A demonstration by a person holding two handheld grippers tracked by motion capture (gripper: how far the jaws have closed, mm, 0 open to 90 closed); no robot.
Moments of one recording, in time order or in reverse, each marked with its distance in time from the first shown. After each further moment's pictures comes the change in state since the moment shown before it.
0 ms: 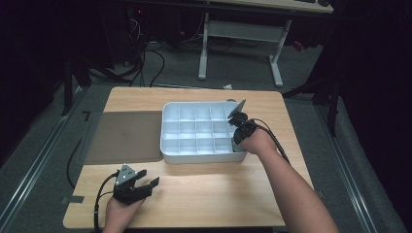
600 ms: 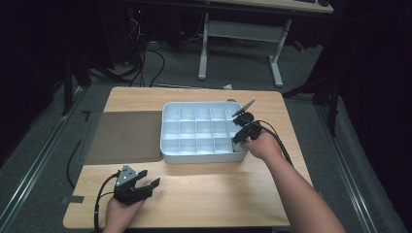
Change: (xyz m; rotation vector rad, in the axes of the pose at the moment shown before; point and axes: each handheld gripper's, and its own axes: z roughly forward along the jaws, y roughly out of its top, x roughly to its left) left arm -0.003 0.000 -0.001 0.003 -0.006 0.013; right arm 0.003 -0.023 -0.024 -0.157 0.064 0.020
